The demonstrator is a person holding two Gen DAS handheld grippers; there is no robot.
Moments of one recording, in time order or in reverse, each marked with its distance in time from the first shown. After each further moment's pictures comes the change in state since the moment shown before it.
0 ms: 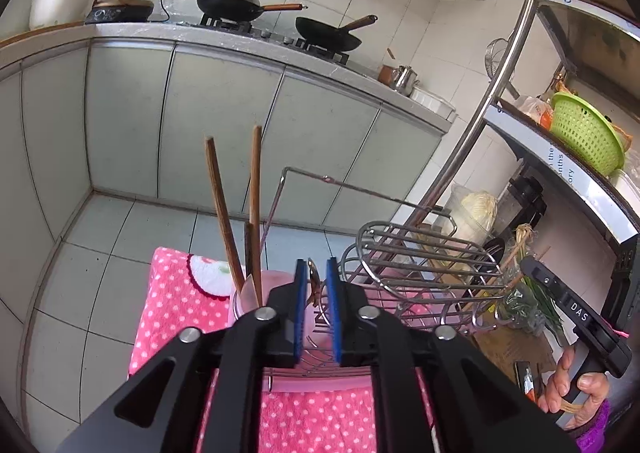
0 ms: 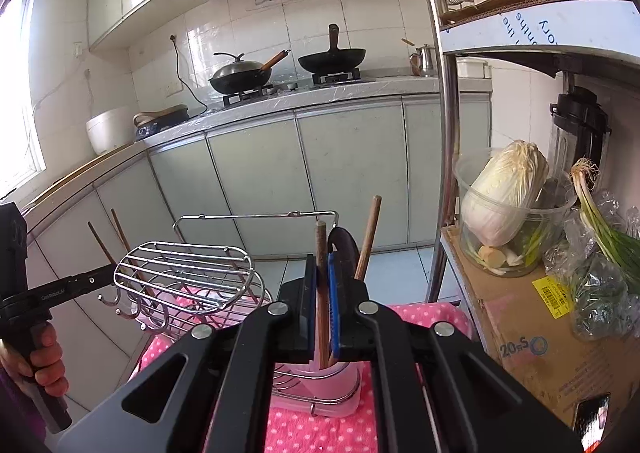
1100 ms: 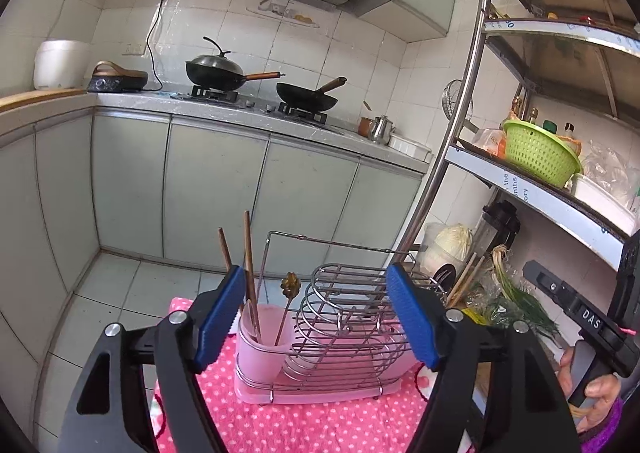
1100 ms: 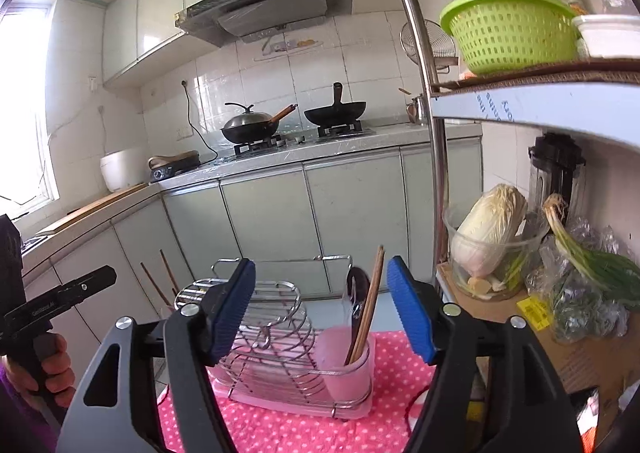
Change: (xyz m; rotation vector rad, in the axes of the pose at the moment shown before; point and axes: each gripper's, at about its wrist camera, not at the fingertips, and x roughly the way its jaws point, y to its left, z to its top) left arm -0.092 -0.030 -0.004 0.101 -0.206 0.002; right arm -0.086 0.024 -0.012 0.028 -0.189 0.010
